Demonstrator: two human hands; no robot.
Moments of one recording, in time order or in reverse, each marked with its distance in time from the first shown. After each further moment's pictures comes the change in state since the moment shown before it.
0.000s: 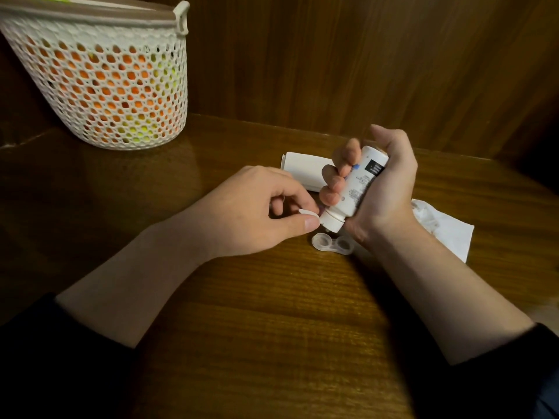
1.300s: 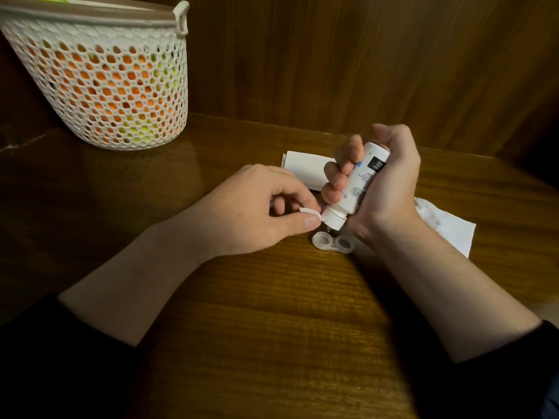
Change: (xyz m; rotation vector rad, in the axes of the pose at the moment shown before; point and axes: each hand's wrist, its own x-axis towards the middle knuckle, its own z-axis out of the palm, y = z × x) left_hand 0.001 0.000 0.001 -0.049 -0.006 -0.021; right_hand 0.002 -0.001 -0.002 -0.011 -0.027 -0.026
